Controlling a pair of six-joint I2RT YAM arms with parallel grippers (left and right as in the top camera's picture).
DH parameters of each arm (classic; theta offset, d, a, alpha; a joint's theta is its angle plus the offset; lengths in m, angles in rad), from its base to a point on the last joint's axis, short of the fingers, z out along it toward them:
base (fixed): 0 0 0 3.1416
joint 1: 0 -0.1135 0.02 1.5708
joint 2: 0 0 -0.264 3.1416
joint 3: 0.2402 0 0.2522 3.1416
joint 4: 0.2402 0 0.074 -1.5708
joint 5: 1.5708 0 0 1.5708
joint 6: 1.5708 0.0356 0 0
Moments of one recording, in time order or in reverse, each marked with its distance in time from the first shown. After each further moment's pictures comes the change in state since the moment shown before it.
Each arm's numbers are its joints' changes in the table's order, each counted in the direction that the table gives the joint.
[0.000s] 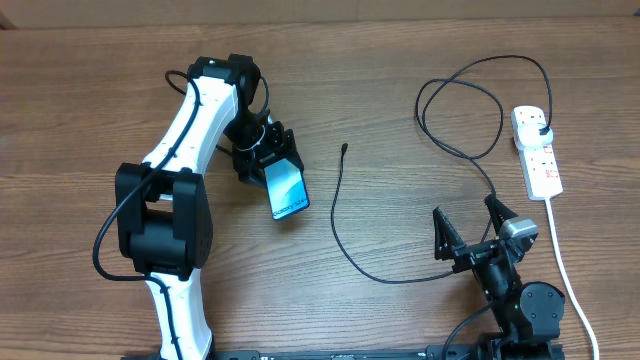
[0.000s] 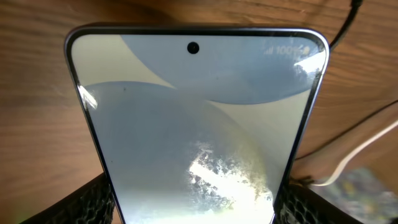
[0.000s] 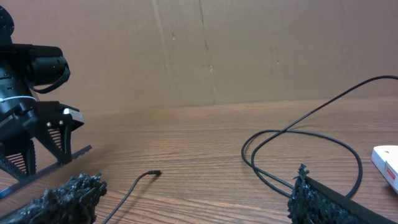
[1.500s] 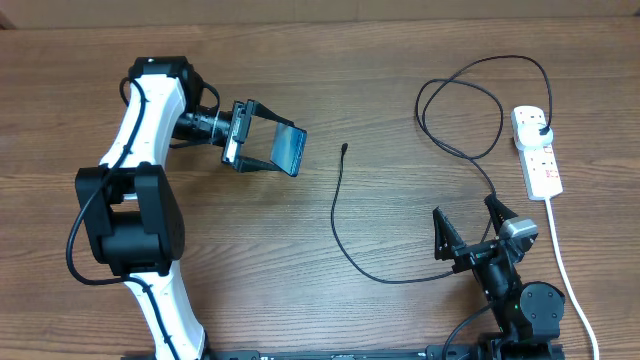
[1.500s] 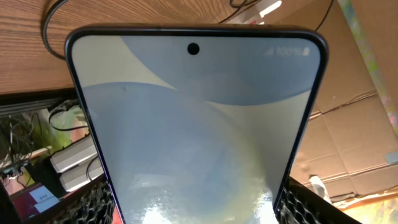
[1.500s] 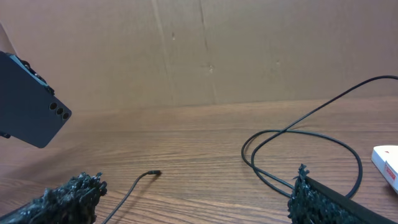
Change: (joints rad) left arm -0.201 0.000 0.001 0.214 0.695 -0.222; right arm 0.000 0.000 0.000 0.000 0.000 0.000
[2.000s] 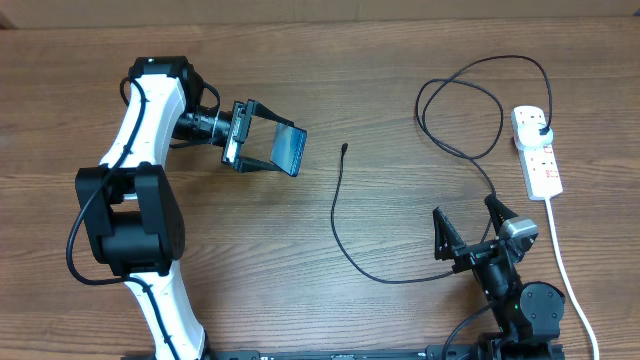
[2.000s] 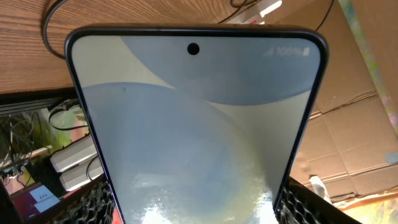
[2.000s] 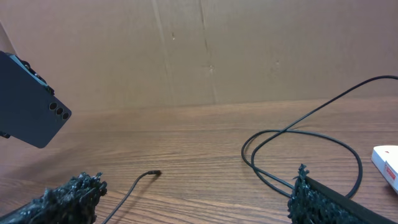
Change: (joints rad) left arm 0.000 0.000 0.000 0.002 0.000 0.000; right arm 0.000 0.000 0.000 0.000 0.000 0.000
